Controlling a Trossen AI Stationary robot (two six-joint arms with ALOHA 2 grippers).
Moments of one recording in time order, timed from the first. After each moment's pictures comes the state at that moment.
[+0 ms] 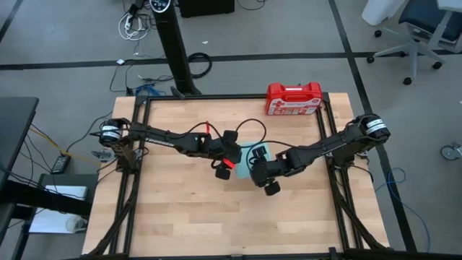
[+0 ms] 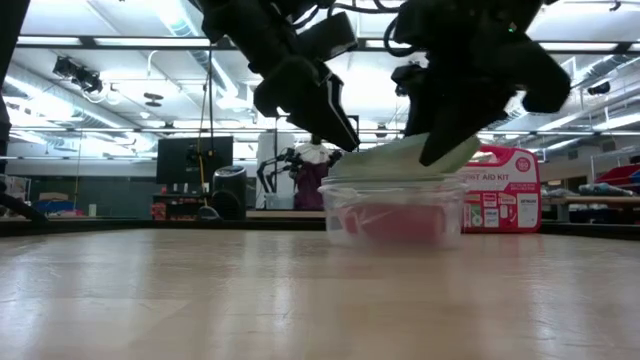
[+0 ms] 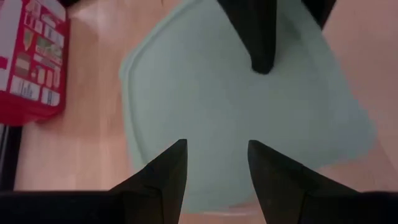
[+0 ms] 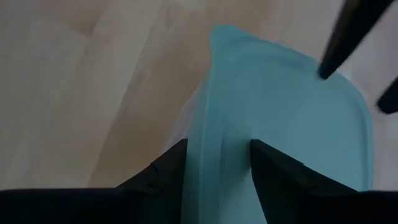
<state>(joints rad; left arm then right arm) -0.02 1.75 1.22 -0.25 -0.15 0.36 0.28 1.59 1.05 -0.50 0.29 -0.21</state>
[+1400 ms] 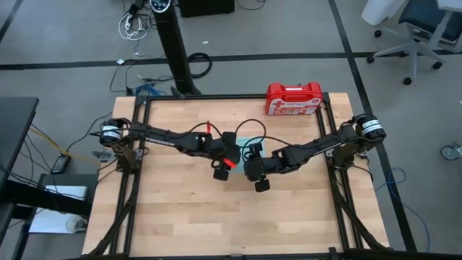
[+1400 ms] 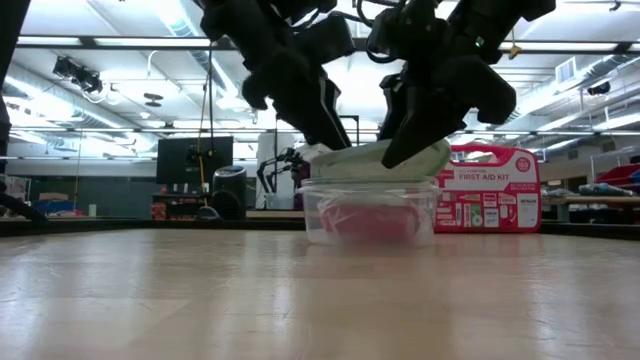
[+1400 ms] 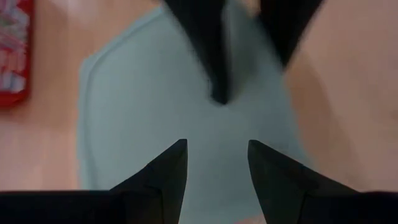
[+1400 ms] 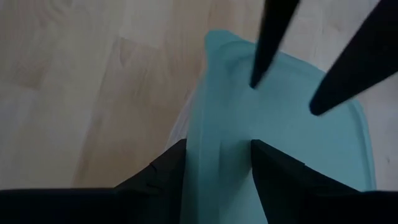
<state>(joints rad) -0.02 1.75 1.24 -0.33 -0.07 0.31 0.23 1.64 1.05 -0.36 0.34 -0.13</state>
